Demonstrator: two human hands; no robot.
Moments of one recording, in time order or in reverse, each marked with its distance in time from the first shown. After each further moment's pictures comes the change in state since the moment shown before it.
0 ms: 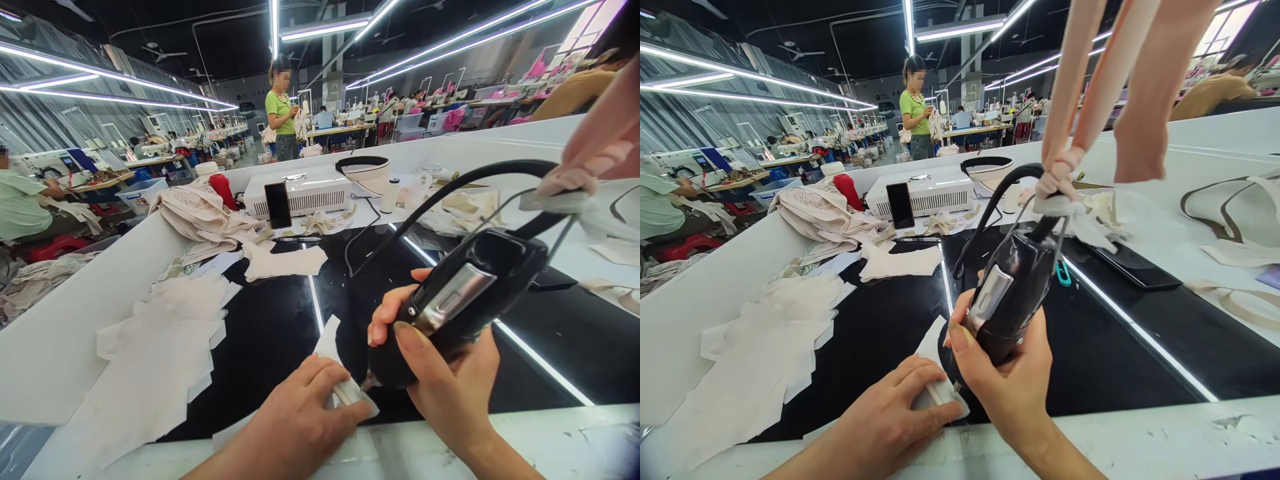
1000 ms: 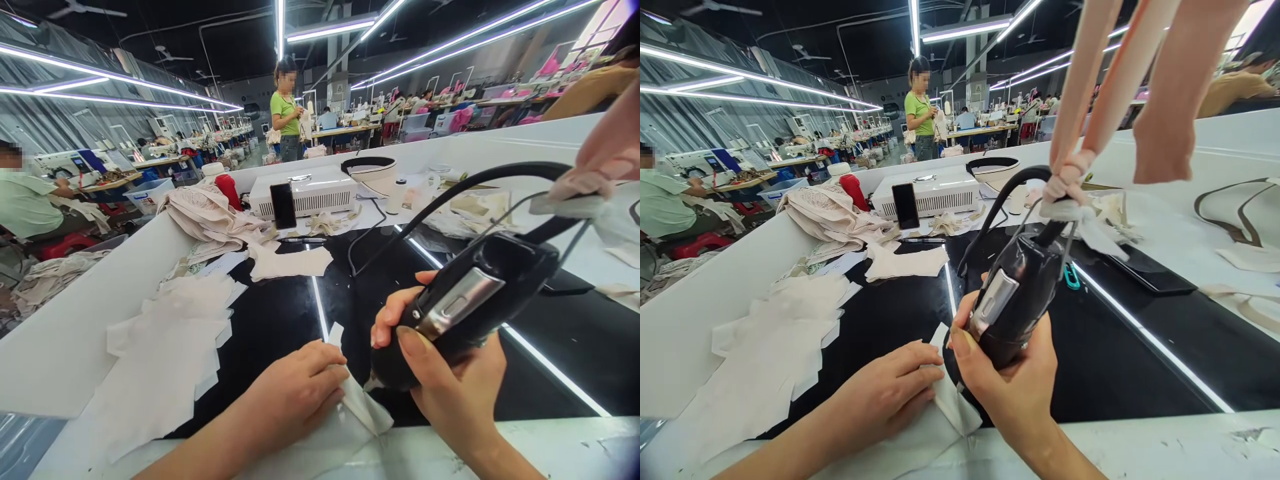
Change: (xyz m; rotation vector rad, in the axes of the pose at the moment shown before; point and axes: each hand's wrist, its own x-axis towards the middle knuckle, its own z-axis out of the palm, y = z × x) left_hand 0.003 -0.025 -0.019 -0.127 -0.079 -0.039; right_hand -0.001 0.001 0.003 0.013 -0.001 0.005
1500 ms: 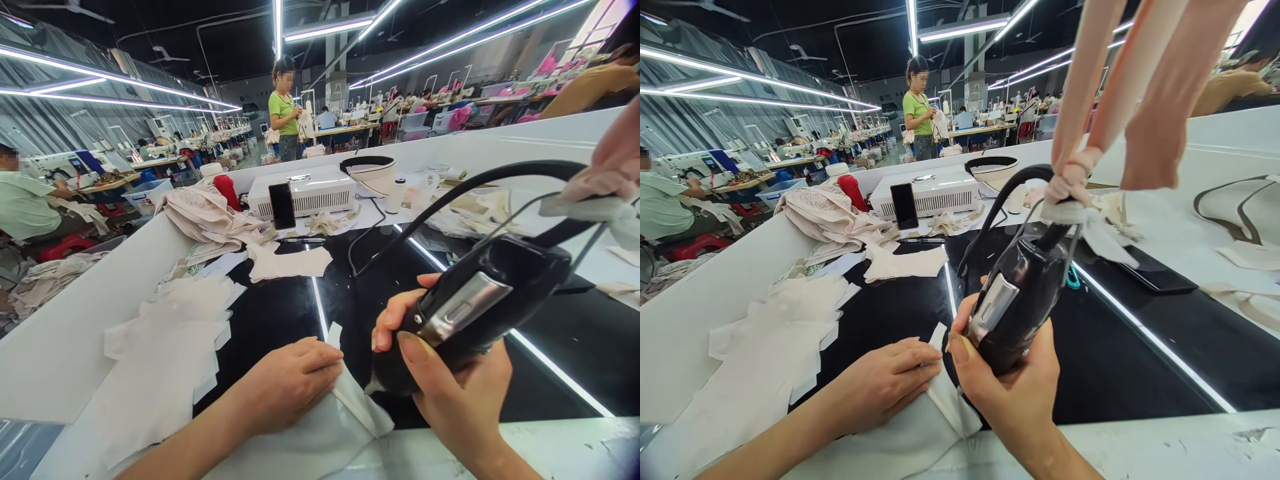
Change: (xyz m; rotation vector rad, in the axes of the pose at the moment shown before) left_hand -0.001 -0.024 -0.004 0.183 -0.023 0.180; right_hand 0.001 -0.002 0.004 -0.049 0.011 -0.038
